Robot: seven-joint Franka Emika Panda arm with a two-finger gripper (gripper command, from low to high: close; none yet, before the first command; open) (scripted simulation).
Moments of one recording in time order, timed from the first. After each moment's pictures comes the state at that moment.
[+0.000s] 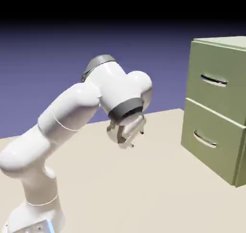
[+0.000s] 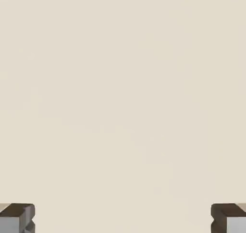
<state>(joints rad) -0.78 0.89 1.23 -2.26 -2.01 2.47 0.63</state>
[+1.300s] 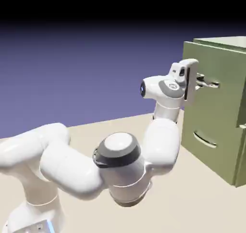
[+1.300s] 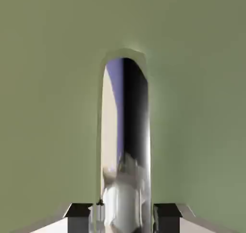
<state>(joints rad) -1.18 1.58 1.80 -2.13 -2.89 2.17 0.54</state>
